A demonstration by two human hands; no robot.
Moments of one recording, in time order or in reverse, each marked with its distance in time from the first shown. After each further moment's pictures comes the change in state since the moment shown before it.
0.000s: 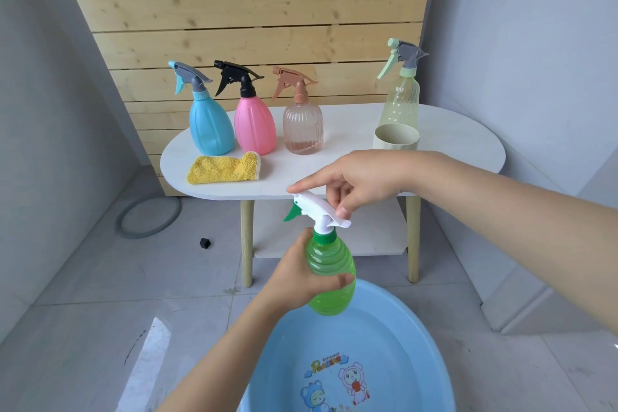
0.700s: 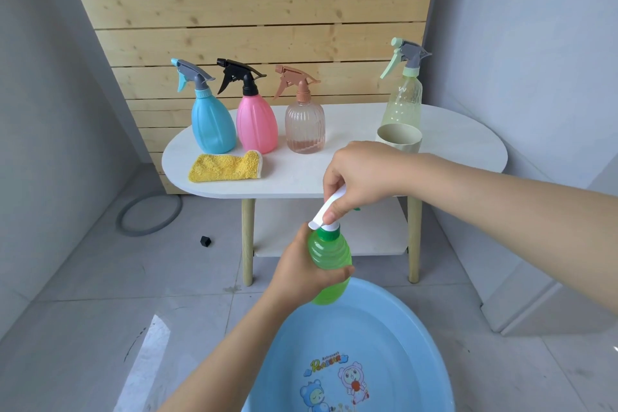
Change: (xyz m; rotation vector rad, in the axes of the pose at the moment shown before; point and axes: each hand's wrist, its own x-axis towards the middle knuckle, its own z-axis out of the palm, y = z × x) left_hand 0.000 0.010 0.006 0.082 0.140 -0.022; right_hand 0.001 -0.011 0.003 -0.370 0.240 0.127
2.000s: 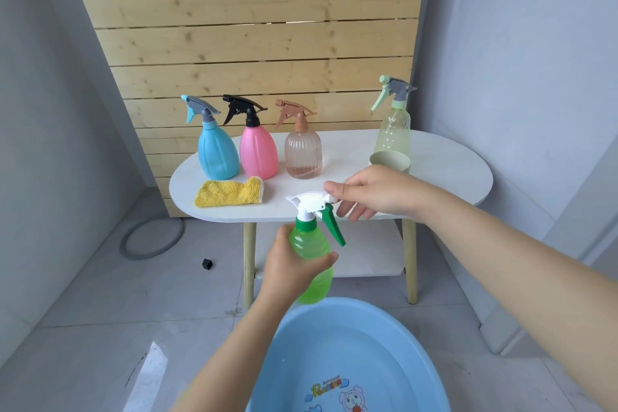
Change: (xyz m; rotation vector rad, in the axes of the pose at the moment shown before) left_hand 0.006 0.033 -0.017 0.003 0.258 -0.072; right_hand -0.030 0.005 -0.003 0.837 0.116 0.316
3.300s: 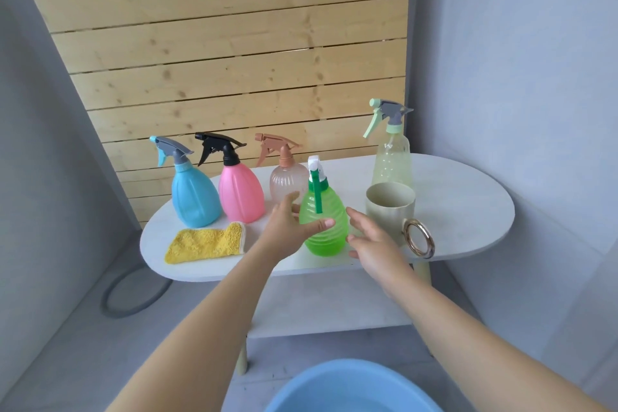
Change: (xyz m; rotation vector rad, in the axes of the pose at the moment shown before) left_hand 0.159 0.038 0.016 0.093 -0.201 0.125; right_hand 0.081 0.089 0.037 0.534 0.441 0.021
